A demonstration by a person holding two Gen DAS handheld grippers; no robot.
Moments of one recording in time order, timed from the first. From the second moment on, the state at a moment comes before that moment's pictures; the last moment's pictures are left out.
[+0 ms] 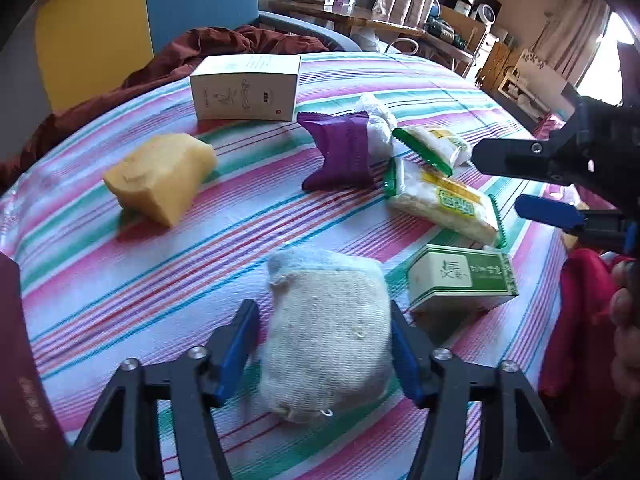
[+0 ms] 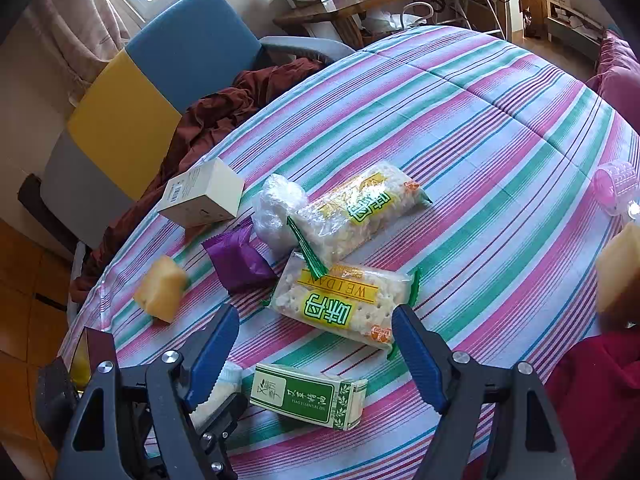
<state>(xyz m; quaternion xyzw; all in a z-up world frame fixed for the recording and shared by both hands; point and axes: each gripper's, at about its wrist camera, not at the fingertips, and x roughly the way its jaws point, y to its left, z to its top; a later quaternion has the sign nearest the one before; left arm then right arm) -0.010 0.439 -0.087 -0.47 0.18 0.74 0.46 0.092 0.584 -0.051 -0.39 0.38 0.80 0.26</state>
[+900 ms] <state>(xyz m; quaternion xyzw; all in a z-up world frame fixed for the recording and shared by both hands) 0.022 0.366 -0.096 -0.39 0.15 0.80 0.43 0.075 0.557 -0.063 -0.48 0.33 0.77 0.26</state>
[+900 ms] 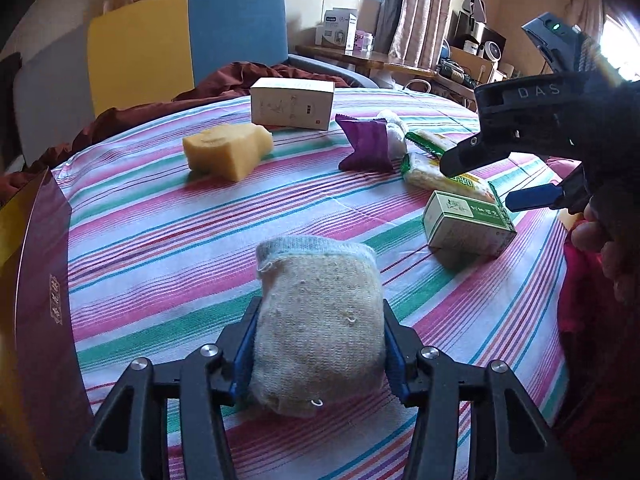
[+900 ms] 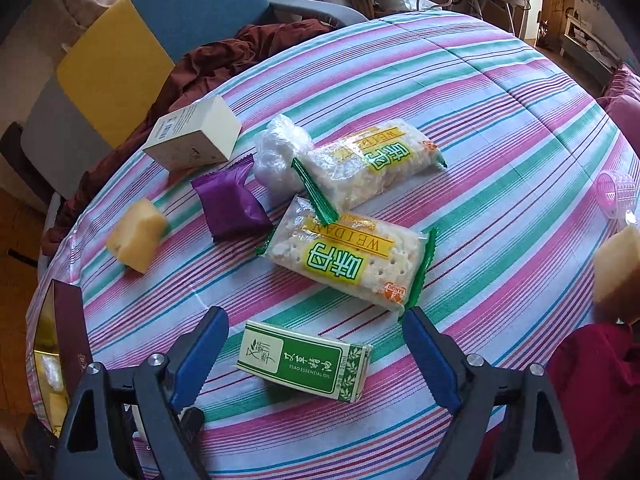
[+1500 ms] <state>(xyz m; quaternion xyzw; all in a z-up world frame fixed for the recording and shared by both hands) 0.023 0.367 -0.097 -0.38 0.15 0.80 0.43 0.052 0.534 -0.081 -0.54 0.27 0.77 0.21</state>
